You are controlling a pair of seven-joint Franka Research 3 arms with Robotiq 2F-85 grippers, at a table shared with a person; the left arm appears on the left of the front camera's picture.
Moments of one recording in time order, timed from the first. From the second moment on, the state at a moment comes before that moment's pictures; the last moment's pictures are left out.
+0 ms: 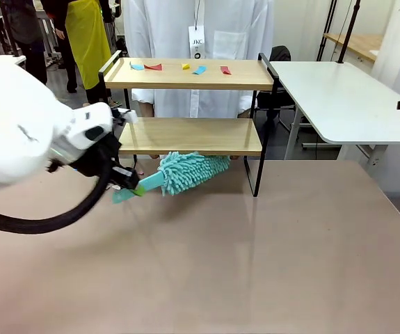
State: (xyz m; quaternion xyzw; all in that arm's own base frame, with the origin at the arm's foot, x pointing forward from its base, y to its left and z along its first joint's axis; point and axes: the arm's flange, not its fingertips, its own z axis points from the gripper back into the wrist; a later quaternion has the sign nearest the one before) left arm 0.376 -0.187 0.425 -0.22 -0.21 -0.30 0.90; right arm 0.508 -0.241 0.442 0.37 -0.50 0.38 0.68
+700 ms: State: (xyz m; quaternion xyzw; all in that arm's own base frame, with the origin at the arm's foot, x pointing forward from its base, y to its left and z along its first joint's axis) left arm 0.369 -0.101 0.442 -0.21 -0.17 -0.47 0.84; right arm 0.508 -0.241 0.442 0.37 -0.50 0.38 0.68
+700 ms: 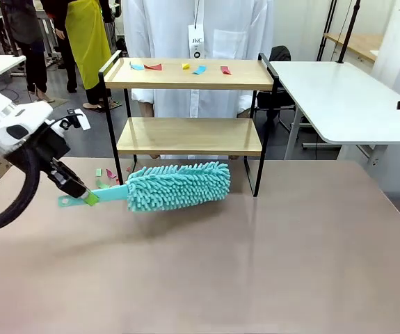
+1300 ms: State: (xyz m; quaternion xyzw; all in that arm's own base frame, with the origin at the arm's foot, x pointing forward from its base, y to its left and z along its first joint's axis) left arm 0.292 -0.072 0.570 0.05 -0.13 -0.60 0.79; right arm 0.508 -0.241 0.442 0.37 -0.50 0.38 0.68
